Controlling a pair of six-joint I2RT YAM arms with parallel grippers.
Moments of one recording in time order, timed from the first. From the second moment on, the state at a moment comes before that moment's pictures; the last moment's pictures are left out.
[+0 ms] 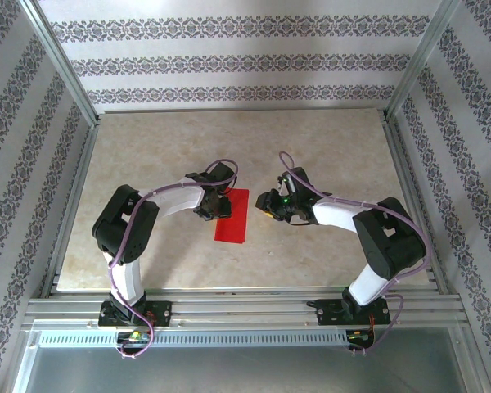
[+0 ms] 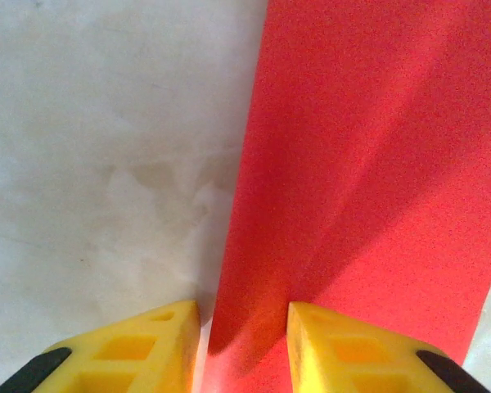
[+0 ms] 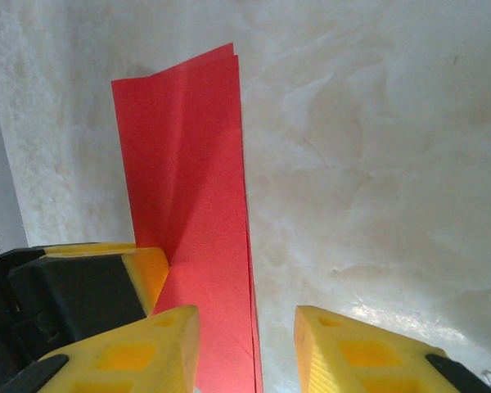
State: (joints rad) left arm -0.57 1.87 1.19 -0.62 0.03 -0.71; right arm 0.47 1.65 0.78 0.02 -0.46 0.93
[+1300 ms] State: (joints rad) left arm -0.57 1.89 1.19 -0.64 0.02 -0.87; right arm 0.50 1.71 0.81 0.03 -0.46 0.92
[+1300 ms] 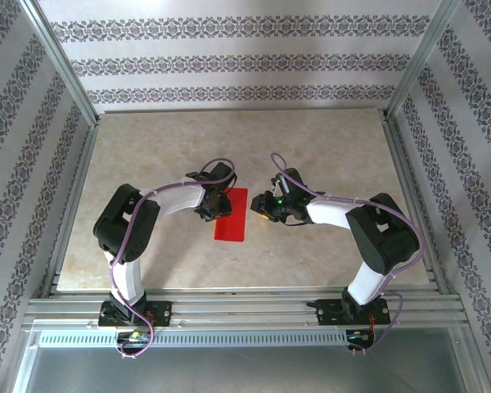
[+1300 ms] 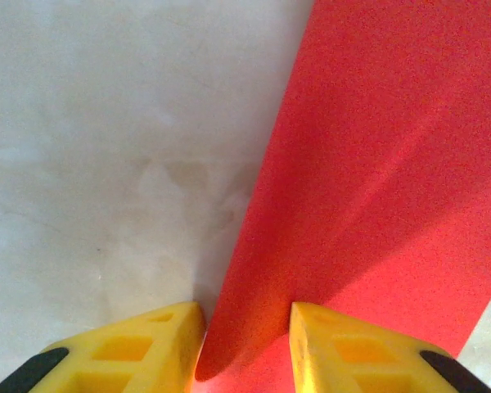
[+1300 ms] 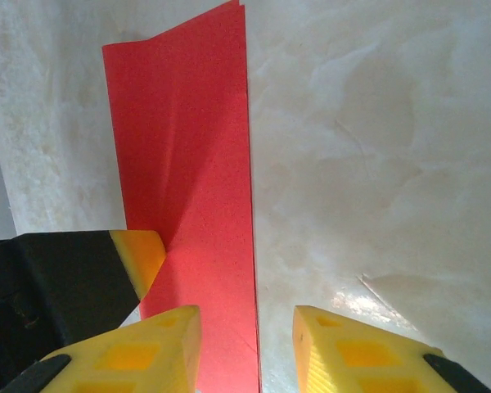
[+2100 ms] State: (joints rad) left arm -0.53 1.86 1.15 -0.57 0.09 -0.92; right arm 0.50 1.71 0.81 0.03 -0.46 0.92
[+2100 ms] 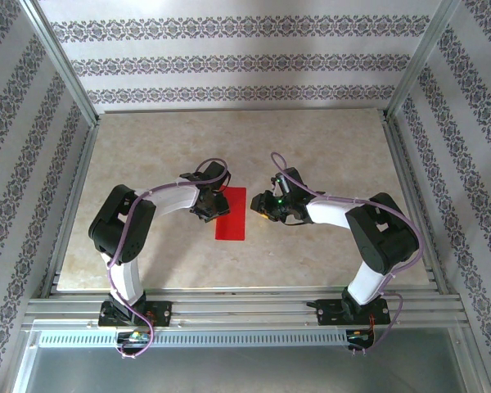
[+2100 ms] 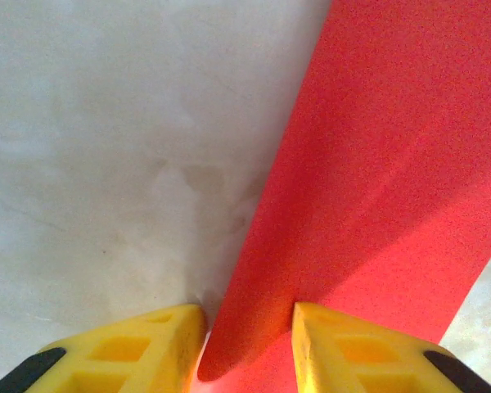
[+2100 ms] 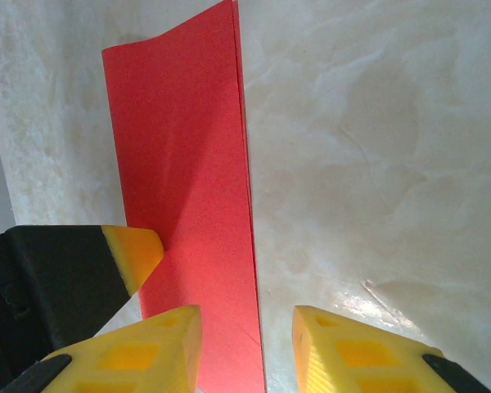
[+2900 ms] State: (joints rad) left arm -0.53 1.87 1.16 -0.59 0.09 -0.89; right arm 0.54 1.76 0.88 0.03 -0.50 0.89
